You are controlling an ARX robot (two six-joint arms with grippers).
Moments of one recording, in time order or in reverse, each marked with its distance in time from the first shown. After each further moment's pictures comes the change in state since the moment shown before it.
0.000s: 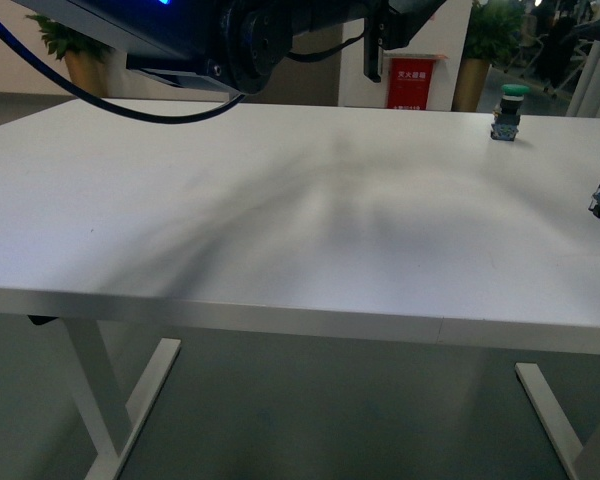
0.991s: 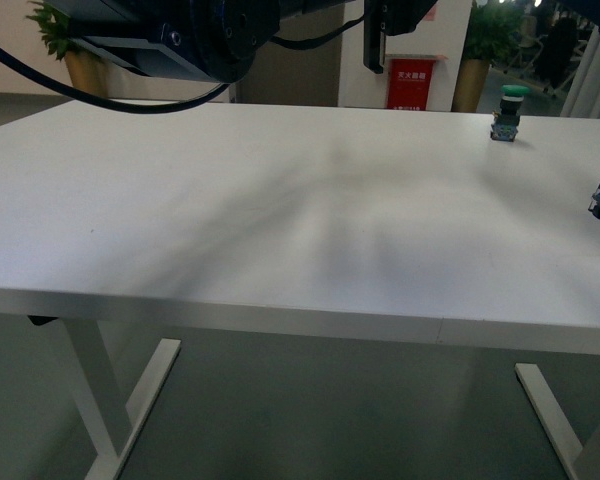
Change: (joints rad) left arm -0.019 -0.193 -0.301 0.095 -0.036 0.024; right arm 0.031 0.047 0.073 0.052 -0.027 0.179
